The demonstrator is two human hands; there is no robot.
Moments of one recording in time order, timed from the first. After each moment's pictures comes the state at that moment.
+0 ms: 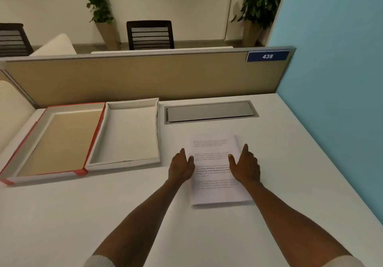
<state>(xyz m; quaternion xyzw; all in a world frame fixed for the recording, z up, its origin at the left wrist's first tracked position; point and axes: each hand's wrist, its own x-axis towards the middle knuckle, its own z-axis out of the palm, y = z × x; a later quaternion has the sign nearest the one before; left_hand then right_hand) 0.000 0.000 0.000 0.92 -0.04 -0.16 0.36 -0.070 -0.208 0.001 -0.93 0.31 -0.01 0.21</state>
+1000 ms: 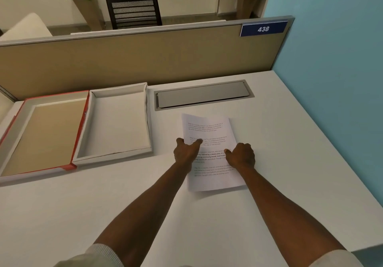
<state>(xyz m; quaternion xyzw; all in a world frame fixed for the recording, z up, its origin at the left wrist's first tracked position) 0.007 -0.048 -0.005 0.79 0.17 -0.24 0.54 -0.059 -0.216 -0.020 -0.89 0.39 0.06 0.21</state>
